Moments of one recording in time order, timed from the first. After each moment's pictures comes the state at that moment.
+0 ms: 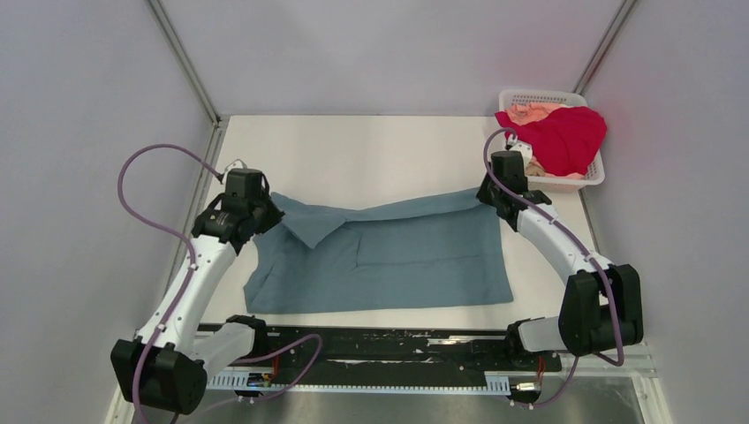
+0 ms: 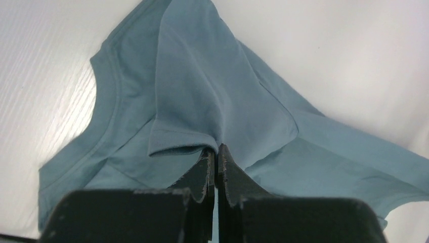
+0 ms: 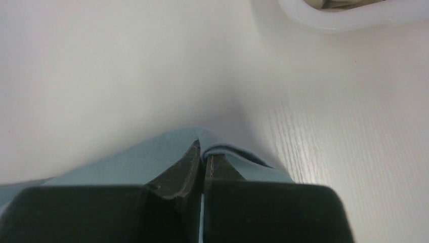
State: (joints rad) left arm -0.18 1.06 0.95 -0.69 -0.15 -0.74; right arm 0.20 1.37 0.95 -0.26 0.25 0.48
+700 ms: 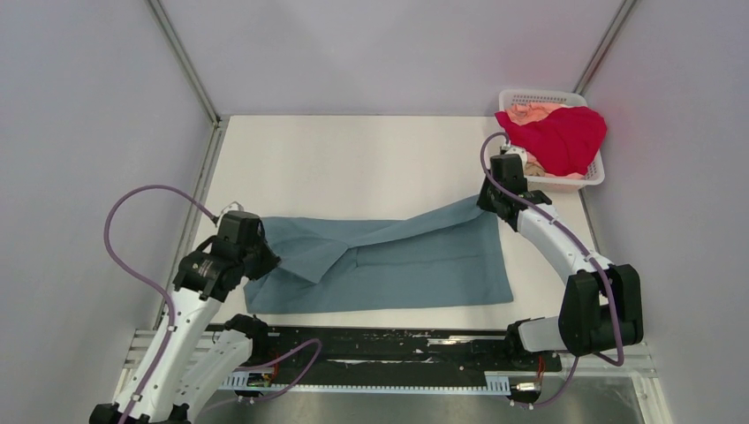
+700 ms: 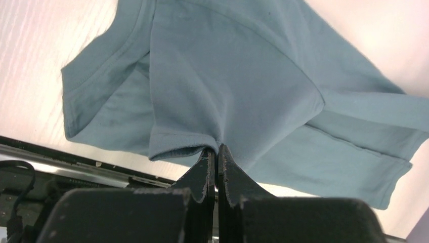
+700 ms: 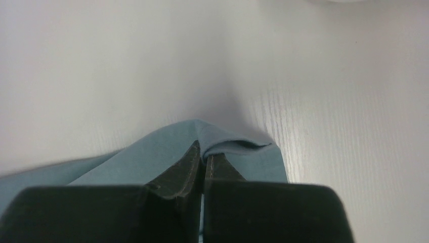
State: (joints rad) left arm -0.31 0.71 0.84 -1.05 -0.16 -0.85; right arm 0.20 1.37 0.95 -0.33 0.20 0.40
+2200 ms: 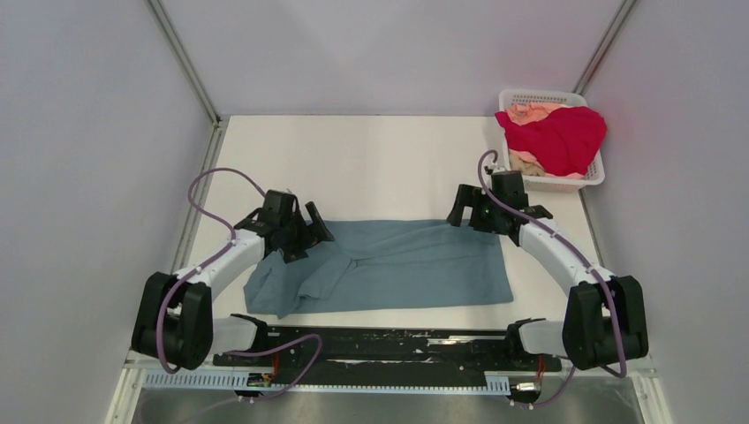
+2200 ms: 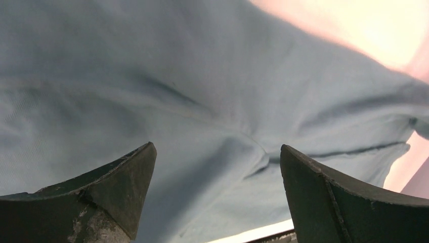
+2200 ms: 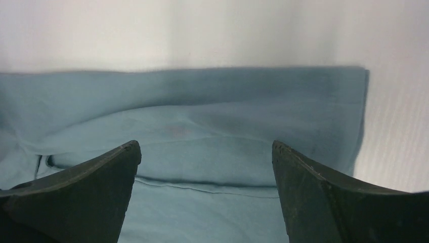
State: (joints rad) left arm -0.30 1.23 0.66 -0.41 0.16 -0.77; right arm 0.20 1.32 0.82 -0.34 -0.17 0.36
